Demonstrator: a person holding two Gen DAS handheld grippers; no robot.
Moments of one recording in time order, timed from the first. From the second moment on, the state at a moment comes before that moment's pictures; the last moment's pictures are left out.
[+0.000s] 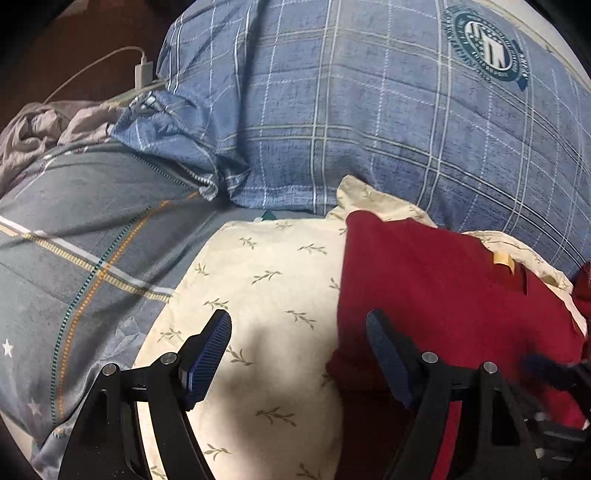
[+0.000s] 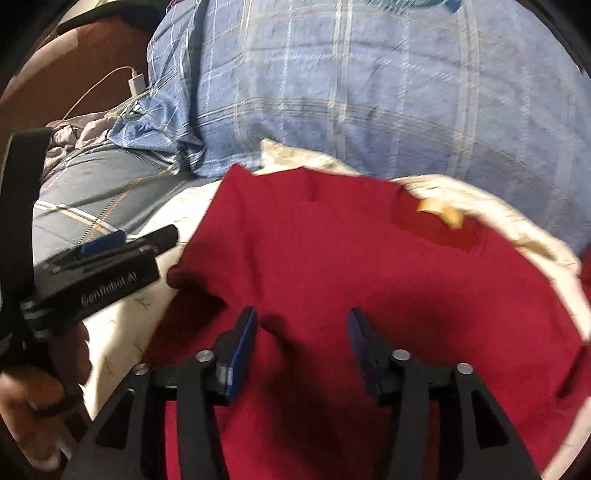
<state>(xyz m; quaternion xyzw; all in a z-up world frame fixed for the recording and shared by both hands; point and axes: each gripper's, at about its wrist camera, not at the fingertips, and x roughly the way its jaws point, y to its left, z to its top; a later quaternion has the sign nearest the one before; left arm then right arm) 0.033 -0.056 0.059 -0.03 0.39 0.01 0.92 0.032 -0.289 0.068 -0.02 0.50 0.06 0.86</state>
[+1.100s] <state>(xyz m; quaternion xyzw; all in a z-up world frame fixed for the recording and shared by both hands) 0.026 -0.096 0.041 0.01 0.41 -0.02 0.91 -0.021 -0.379 0.069 0.04 0.50 -0.03 0.86</state>
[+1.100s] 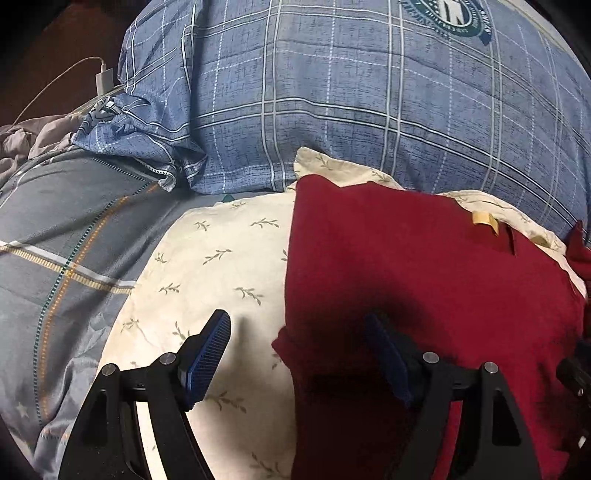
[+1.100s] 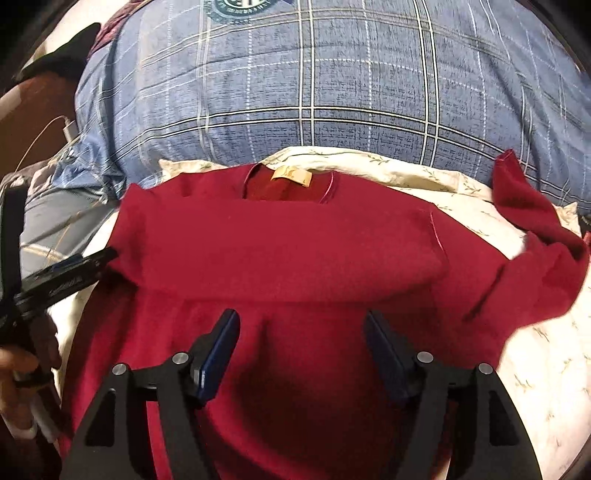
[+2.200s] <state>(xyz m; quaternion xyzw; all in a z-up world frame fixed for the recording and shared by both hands) -0.083 -0.116 0.064 0.02 0.39 -0.08 0.92 -0.106 -0.391 0.093 0.09 0.48 -0.09 0.87</state>
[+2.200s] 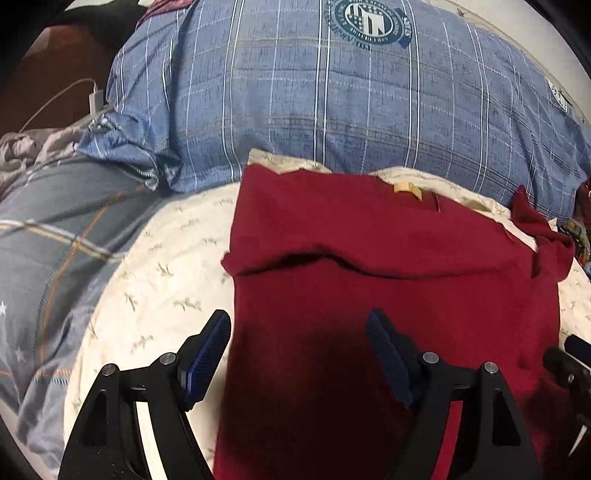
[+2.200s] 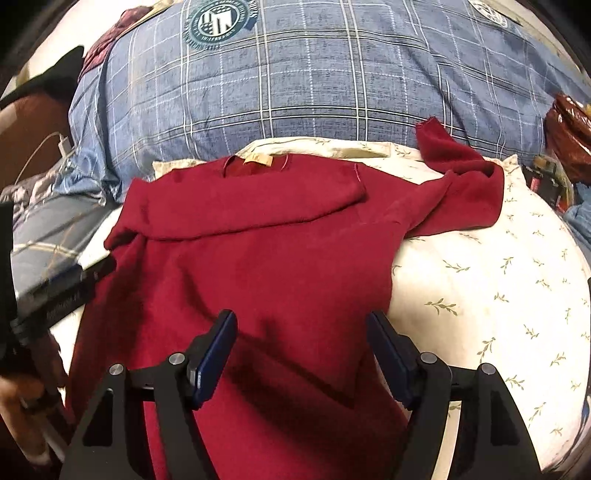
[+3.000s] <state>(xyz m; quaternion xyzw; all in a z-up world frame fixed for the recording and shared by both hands) -0.036 -0.132 0.050 0.05 0.38 -0.13 0.92 0.089 -0.608 0.068 0.05 0.49 -0.25 0.83</state>
